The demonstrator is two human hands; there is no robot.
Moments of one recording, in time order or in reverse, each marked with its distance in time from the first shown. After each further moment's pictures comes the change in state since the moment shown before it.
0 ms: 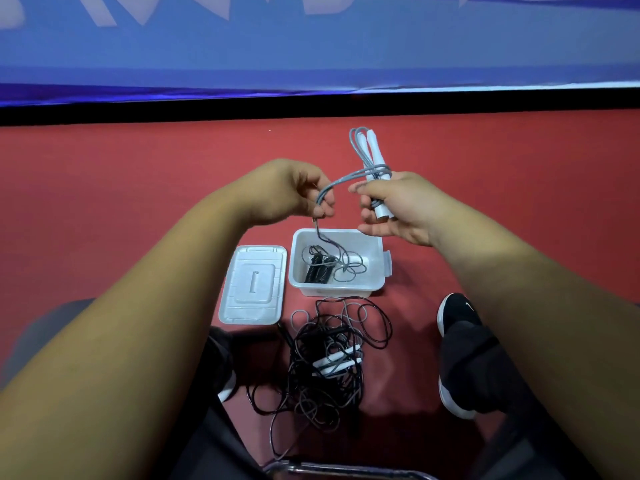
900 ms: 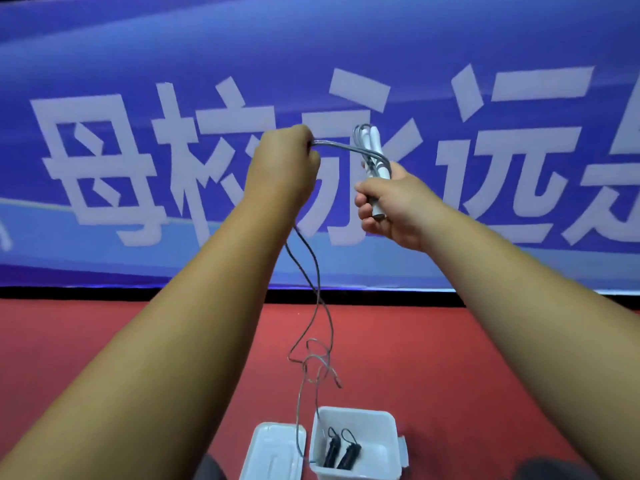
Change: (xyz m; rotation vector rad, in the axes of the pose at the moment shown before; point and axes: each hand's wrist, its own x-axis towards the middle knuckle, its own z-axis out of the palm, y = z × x) left_hand -0.131 0.335 -0.166 0.696 1.257 0.275; right_hand -0.217 -0.301 0.085 0.011 -0.031 -0.687
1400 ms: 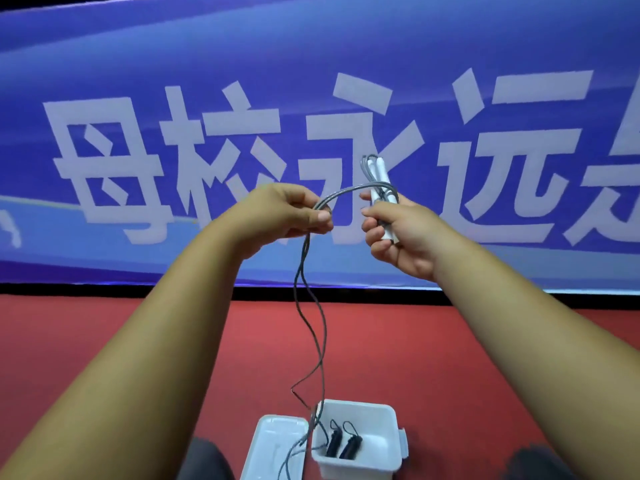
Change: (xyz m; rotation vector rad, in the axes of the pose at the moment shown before) left_hand -0.069 -0.032 -0.038 -0.786 -0.716 -0.249; right_hand -0.040 0.026 -0.007 0.216 -0.084 0.147
